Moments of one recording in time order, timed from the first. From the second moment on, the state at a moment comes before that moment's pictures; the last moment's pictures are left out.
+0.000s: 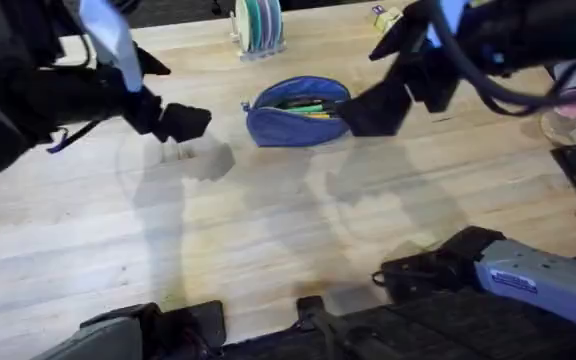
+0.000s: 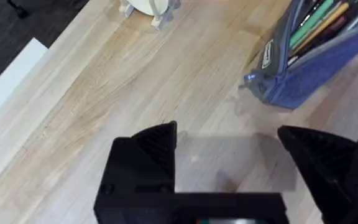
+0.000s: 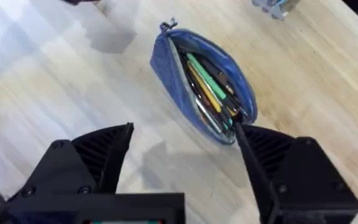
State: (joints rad) left arm 0.01 1.39 0.97 -0.43 0.63 0.79; right arm 0.32 1.06 1.24 -1.02 -0.26 -0.37
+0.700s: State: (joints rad) left arm 0.14 1.69 0.97 -0.46 0.99 1.17; right arm 0.41 1.31 1.35 -0.95 -0.26 -0.28
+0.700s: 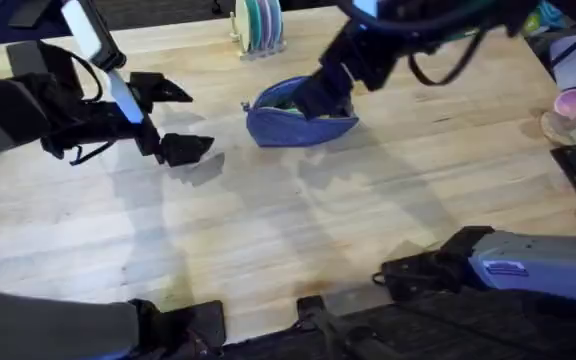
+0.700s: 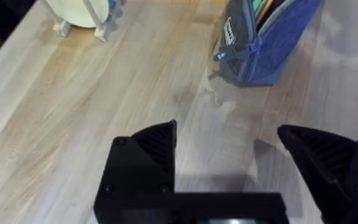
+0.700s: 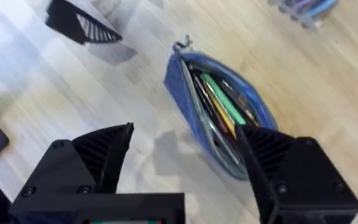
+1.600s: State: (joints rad) left arm 0.14 1.71 0.97 -0.46 1.00 1.17; right arm 0.49 1.71 1.47 -0.72 -0.31 -0.19
